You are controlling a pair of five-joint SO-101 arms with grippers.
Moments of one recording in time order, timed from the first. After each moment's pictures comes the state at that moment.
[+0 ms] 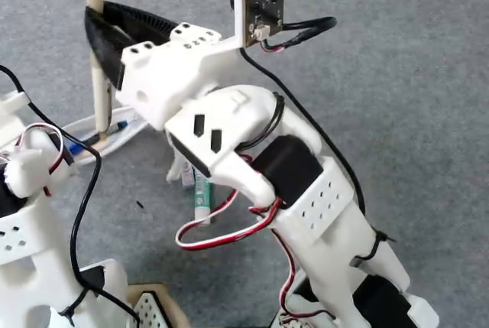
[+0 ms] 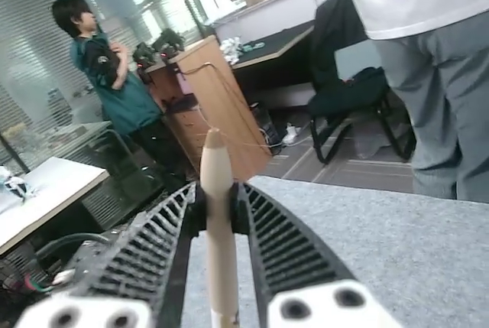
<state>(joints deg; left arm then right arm) -24.7 -45.8 10.1 100.7 13.8 -45.8 -24.0 -5.2 36.1 -24.6</state>
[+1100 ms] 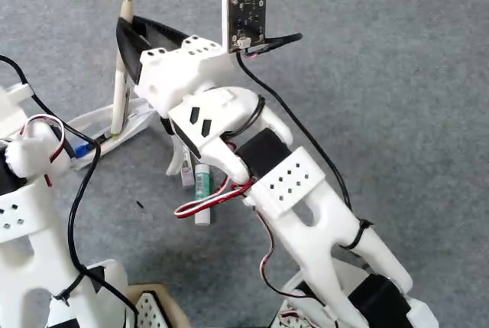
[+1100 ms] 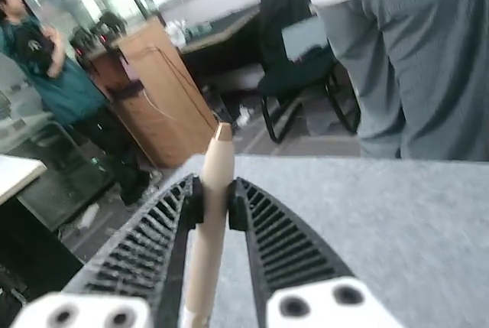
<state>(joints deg) -24.3 -37.7 10.0 100.8 13.9 -39.8 -23.9 19.4 17.3 -24.7</state>
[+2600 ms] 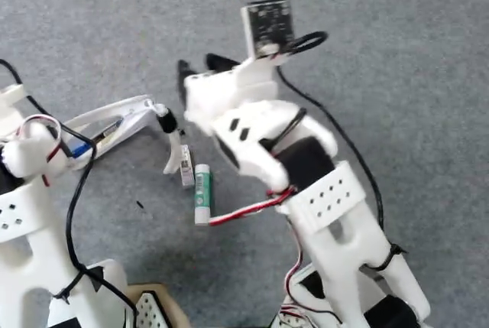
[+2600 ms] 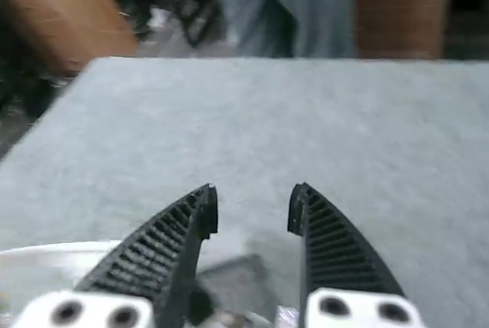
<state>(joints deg) -27.9 -37.5 9.9 100.8 14.7 -31.1 -33.0 19.4 48.7 -21.3</state>
